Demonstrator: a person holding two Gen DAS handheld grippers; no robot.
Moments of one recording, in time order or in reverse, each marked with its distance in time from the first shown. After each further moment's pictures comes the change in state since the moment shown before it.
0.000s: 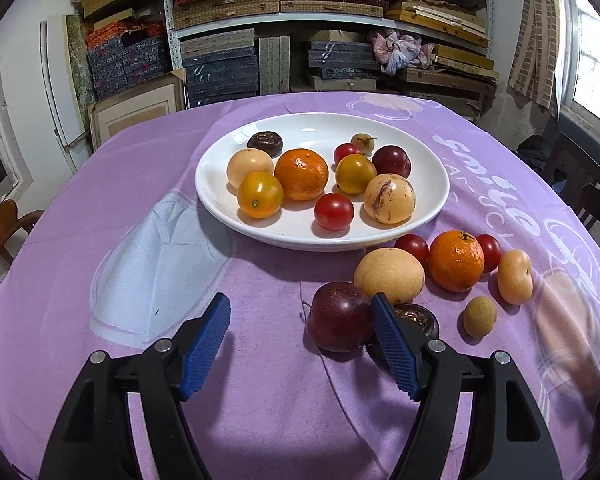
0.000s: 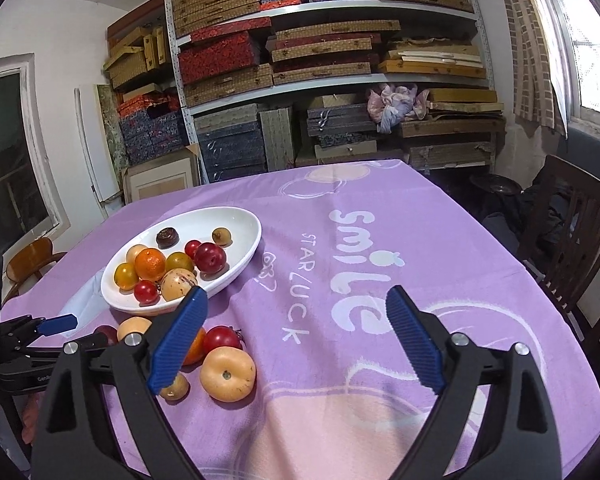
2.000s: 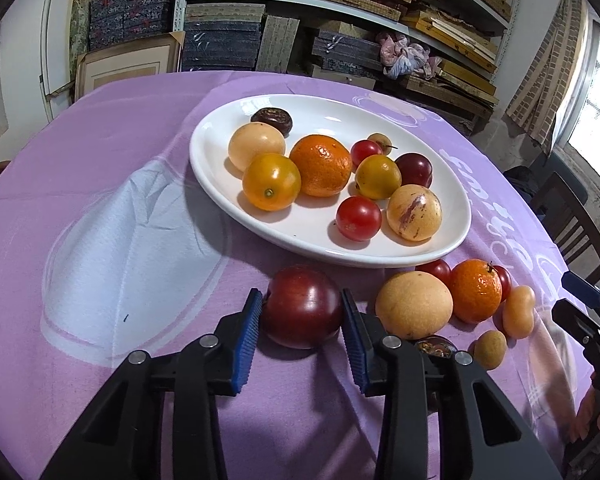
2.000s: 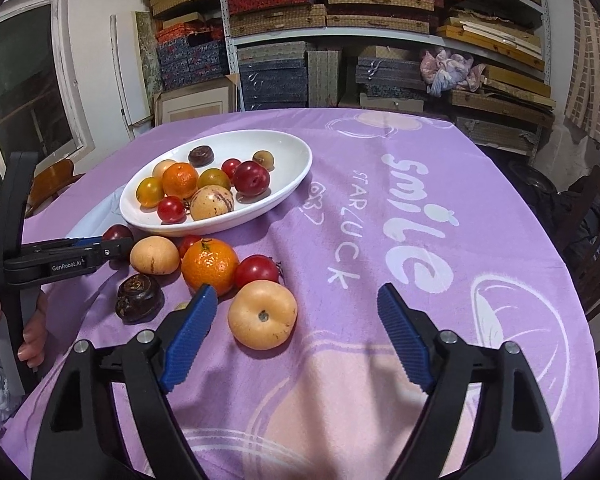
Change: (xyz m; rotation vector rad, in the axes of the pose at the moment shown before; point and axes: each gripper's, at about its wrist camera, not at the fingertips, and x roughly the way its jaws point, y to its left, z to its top) left arm 0.032 0.037 0.009 -0.160 0.043 -0.144; right arm 0.030 0.028 -0.024 -0.164 0.230 0.096
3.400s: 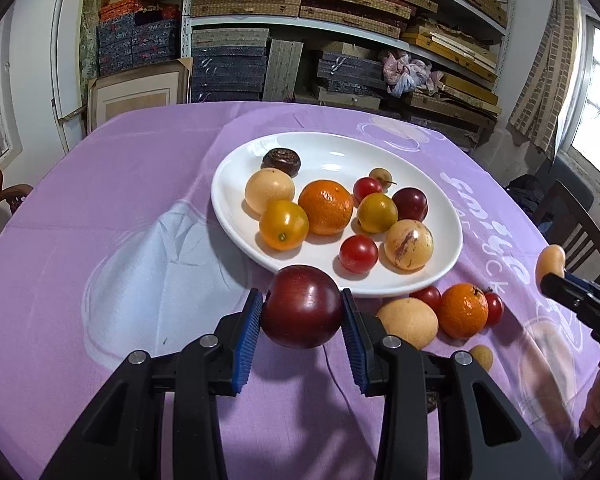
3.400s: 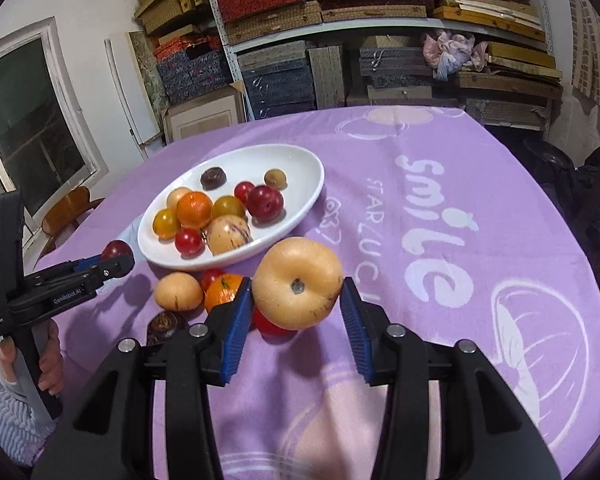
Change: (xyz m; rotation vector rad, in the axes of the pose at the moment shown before) left arm -0.027 -0.006 0.019 0.036 -0.070 0.054; right arm -0.003 -0.007 0.038 0.094 0.006 0.083
